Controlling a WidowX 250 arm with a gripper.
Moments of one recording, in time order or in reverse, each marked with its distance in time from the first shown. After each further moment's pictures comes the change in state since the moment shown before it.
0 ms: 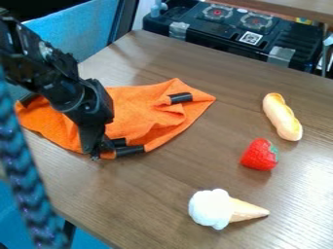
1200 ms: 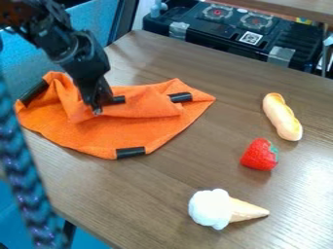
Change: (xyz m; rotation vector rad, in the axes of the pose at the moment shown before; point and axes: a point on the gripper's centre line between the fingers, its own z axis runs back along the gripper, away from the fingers) arm 0.006 0.056 0.009 -0.040 -0.047 0.146
